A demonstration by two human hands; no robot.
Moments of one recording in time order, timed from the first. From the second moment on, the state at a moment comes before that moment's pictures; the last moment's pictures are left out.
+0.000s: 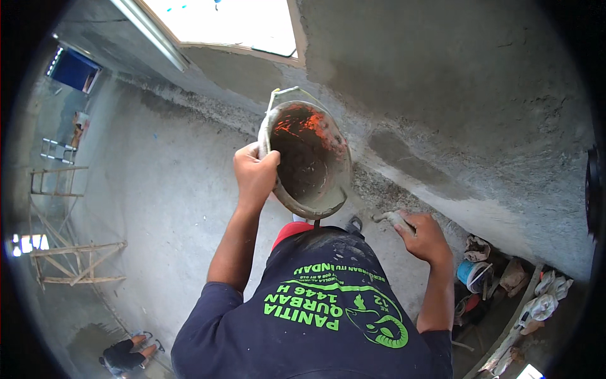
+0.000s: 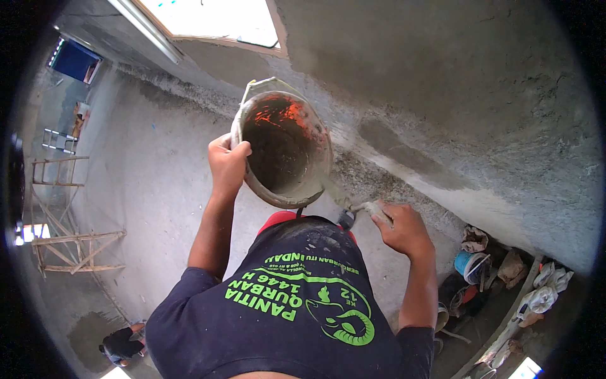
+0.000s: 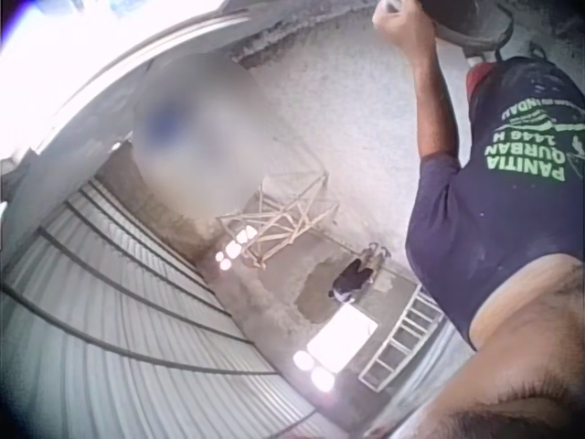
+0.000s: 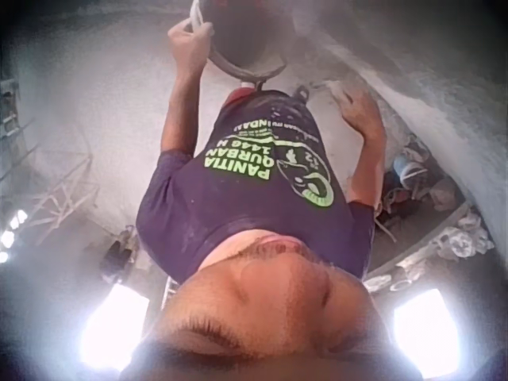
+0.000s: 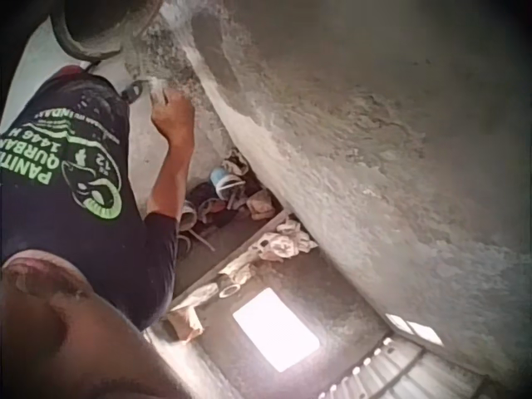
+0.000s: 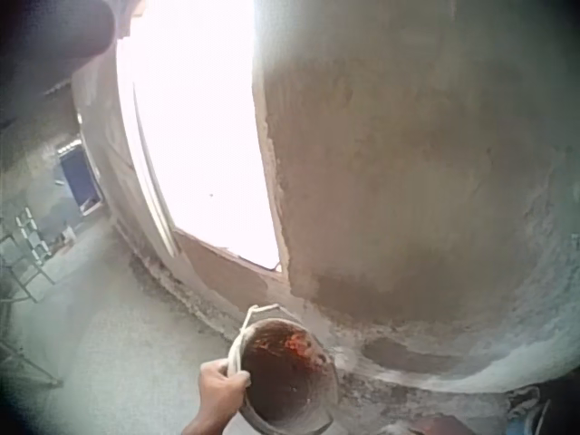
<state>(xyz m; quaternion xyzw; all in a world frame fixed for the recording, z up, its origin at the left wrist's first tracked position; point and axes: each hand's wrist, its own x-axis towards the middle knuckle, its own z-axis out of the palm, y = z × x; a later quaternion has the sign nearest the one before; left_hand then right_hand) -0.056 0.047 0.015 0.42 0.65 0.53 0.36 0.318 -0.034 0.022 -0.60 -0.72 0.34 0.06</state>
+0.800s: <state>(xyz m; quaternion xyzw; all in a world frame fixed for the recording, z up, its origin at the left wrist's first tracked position) -0.082 0.085 -0.012 0.55 0.66 0.37 0.34 0.304 -0.008 -0.013 -0.40 -0.20 0.89 0.06</state>
